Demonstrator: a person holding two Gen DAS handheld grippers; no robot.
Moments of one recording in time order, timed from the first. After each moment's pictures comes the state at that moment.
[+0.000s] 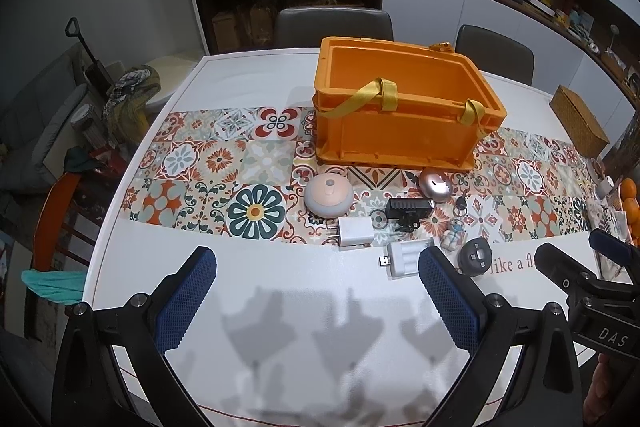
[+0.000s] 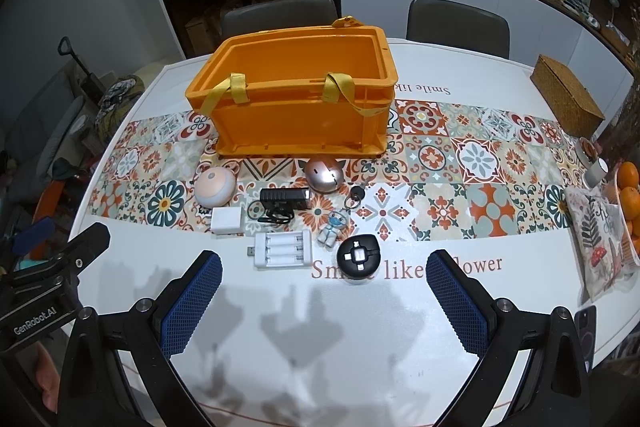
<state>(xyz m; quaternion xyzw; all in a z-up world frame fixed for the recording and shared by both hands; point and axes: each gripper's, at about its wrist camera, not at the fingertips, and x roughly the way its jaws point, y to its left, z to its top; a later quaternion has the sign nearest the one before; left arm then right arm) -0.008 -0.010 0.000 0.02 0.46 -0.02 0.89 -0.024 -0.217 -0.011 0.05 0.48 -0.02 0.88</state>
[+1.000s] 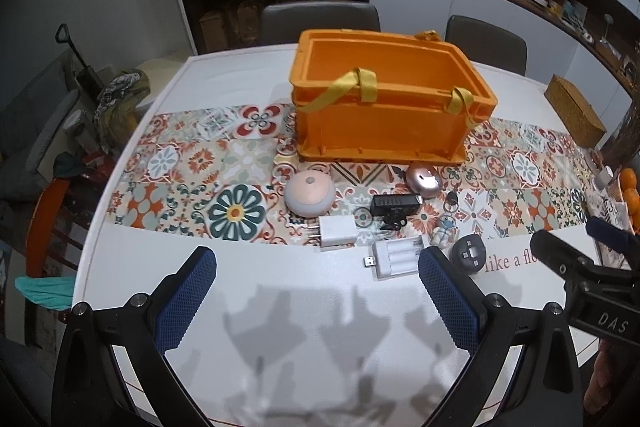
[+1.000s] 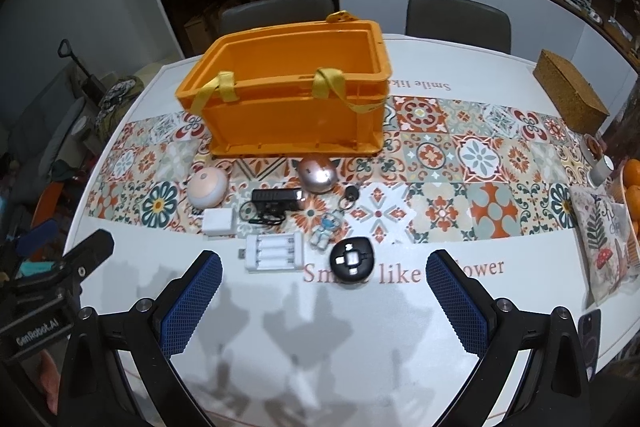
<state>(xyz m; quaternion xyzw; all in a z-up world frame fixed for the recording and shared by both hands) 0.003 -0.033 -0.016 0.04 0.47 -0.04 0.88 -0.017 -0.232 -0.026 0.05 0.47 -0.02 0.88</state>
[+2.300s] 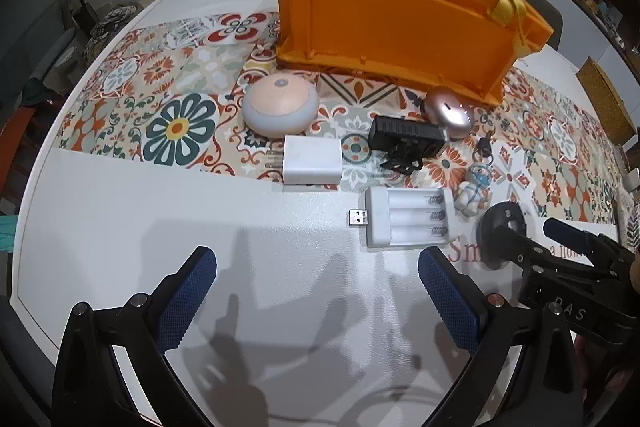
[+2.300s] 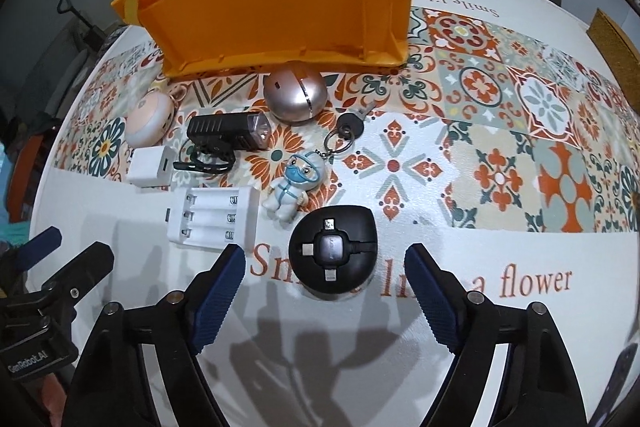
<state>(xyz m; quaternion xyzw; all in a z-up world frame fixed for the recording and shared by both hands) 0.031 -0.058 -0.135 -0.01 0.55 -0.01 0.83 0.039 -0.255 -0.165 0.05 0.57 0.04 0.82</state>
